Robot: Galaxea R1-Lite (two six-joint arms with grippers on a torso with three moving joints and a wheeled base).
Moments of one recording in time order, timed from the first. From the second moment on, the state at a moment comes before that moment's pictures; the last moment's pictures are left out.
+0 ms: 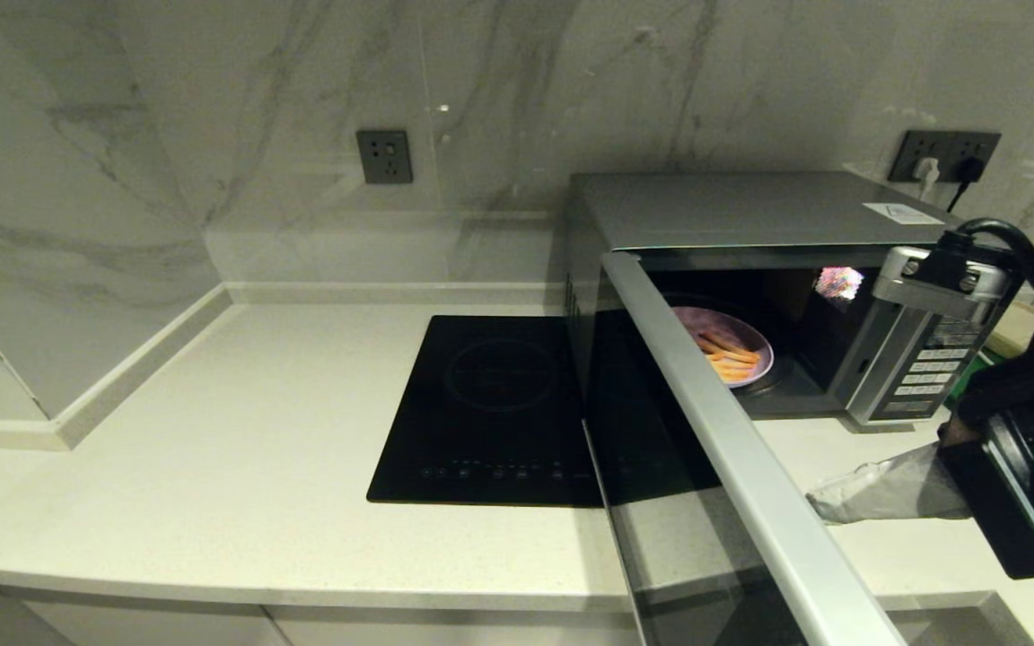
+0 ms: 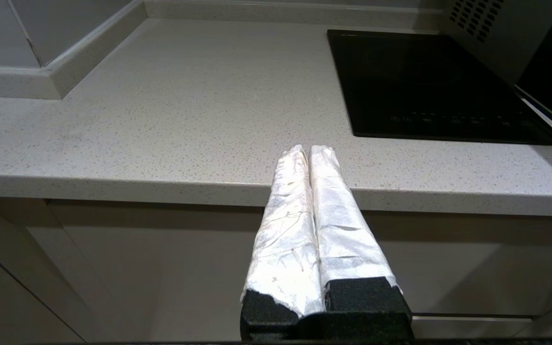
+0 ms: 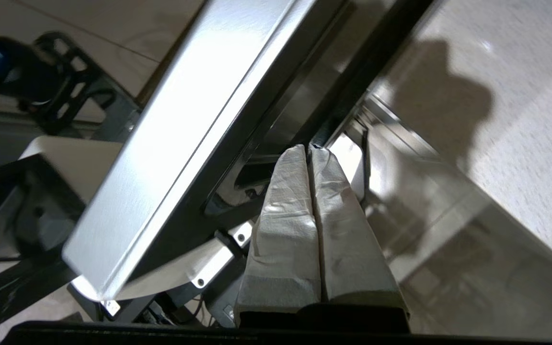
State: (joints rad) left arm 0.00 0.00 0.00 -0.01 0.01 -0.05; right arm 0.62 1.42 -1.39 0.84 0.23 0.11
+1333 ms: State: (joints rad) left arm 0.00 0.00 0.00 -0.01 0.01 -0.05; right arm 0.27 1.74 -1.37 0.46 -0.07 0.83
